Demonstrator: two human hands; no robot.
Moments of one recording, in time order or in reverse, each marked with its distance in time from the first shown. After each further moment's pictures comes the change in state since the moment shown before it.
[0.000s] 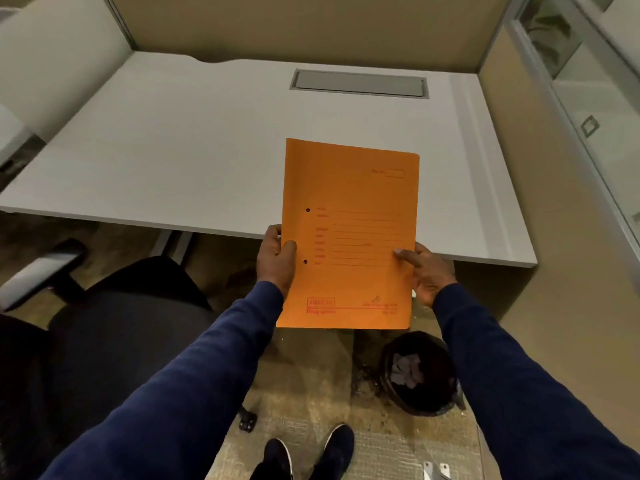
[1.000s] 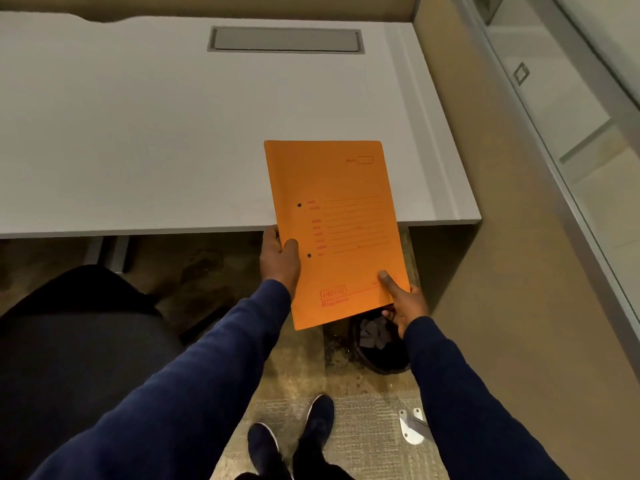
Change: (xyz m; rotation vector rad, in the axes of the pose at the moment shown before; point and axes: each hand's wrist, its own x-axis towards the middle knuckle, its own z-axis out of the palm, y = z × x) left_hand -0.017 -0.022 0.100 0.042 -0.076 -0.130; right_hand -0.027 0.101 -0.075 0.050 0.538 0.188
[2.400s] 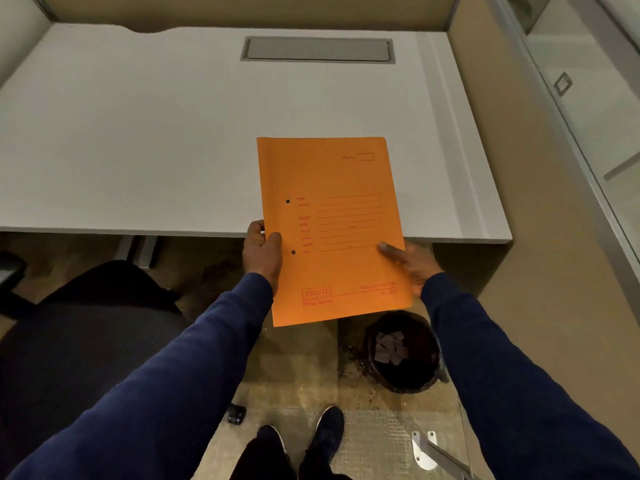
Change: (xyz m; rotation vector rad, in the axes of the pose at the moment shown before) left_hand 0.041 0.012 -0.038 0.000 0.129 0.005; right_hand 0.034 -0.088 0.039 -0.163 -0.596 -0.126
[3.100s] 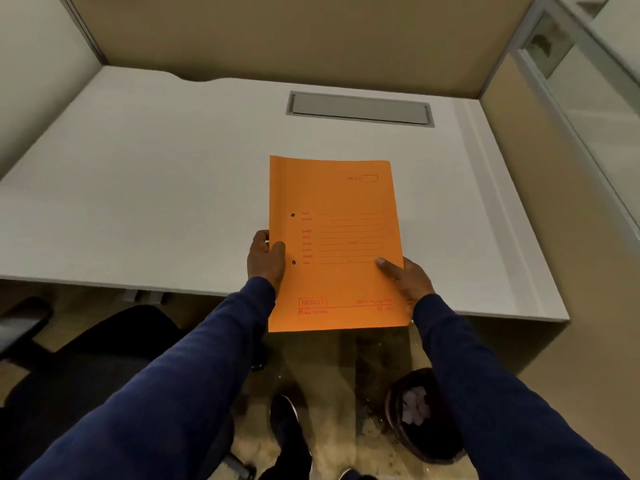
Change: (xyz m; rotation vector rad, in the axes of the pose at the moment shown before) left_hand 0.141 0.063 -0.079 0.151 -0.010 0.046; right_hand 0.071 -0.078 0.141 -0.192 0.199 -0.110
